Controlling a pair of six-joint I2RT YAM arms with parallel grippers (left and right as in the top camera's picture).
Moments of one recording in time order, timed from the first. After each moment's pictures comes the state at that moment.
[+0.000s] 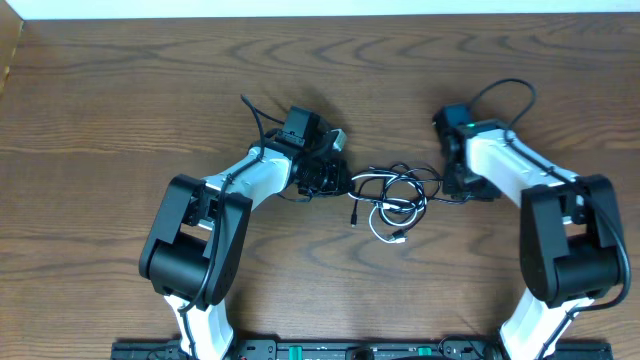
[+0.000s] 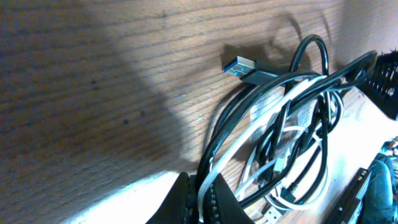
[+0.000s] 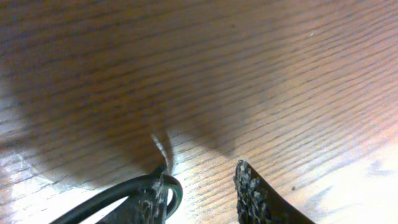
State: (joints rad) left arm -0.38 1.95 1.09 -0.37 0.65 -0.35; right arm 0.21 1.93 1.16 -0.87 0.35 0.44
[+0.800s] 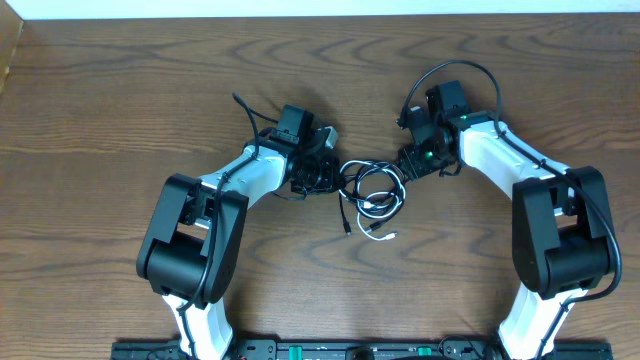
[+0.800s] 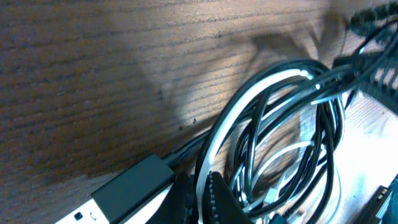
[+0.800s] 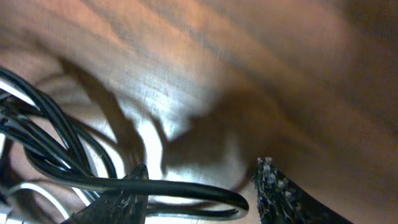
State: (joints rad) left arm -0.36 1.95 1.09 -0.38 0.59 -0.35; right arm 0.25 1.97 1.24 -0.56 -0.24 -0.17
